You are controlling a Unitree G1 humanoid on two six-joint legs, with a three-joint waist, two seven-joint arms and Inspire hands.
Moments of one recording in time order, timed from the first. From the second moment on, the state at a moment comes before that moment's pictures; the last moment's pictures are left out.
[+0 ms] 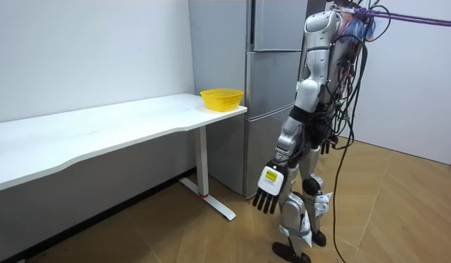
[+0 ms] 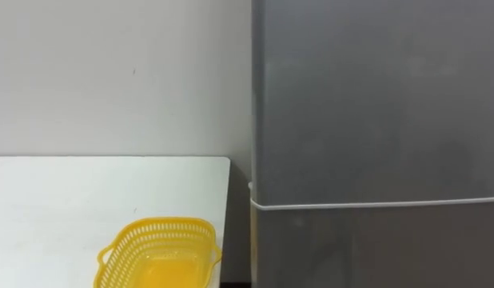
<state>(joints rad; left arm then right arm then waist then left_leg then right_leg) 0.21 0.17 0.17 1.12 0.01 0.17 0.10 0.10 -0.24 -0.04 1.30 -0.20 0.15 0.00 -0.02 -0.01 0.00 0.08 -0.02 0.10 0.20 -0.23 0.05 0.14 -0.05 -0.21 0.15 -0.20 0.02</state>
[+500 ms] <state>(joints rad) 0.19 0.17 0.36 0.94 -0.73 0.06 0.30 0.12 -0.24 -0.07 1.28 -0.25 0.15 0.00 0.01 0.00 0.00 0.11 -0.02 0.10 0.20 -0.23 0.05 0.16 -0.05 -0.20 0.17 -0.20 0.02</state>
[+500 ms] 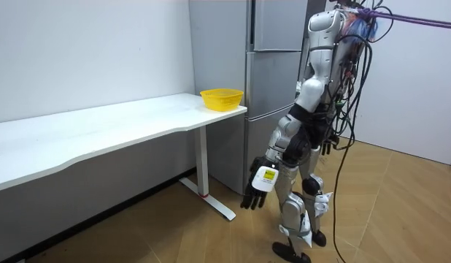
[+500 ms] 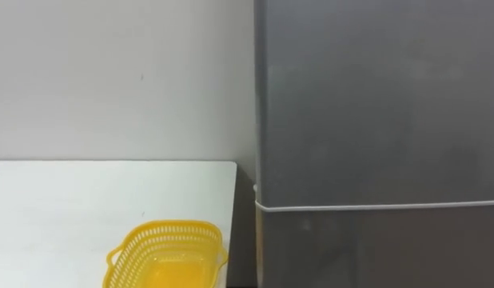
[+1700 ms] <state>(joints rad) 0.16 0.24 0.48 -0.38 -0.64 -0.06 0.47 0.18 -0.26 -0.14 1.24 -0.31 0.16 0.08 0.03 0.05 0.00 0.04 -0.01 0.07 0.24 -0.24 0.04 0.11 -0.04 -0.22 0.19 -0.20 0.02</state>
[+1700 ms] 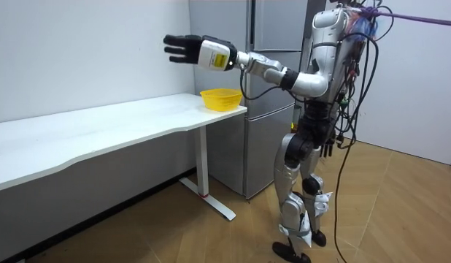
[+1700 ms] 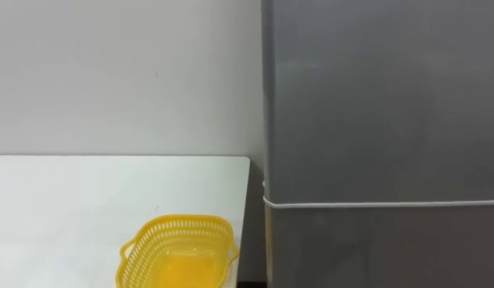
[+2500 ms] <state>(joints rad) -0.04 0.34 0.21 -0.45 -0.57 0.13 -0.15 0.15 -0.27 -0.13 1.24 -0.40 0.21 0.15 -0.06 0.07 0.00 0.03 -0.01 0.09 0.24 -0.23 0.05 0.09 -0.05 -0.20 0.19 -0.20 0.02</state>
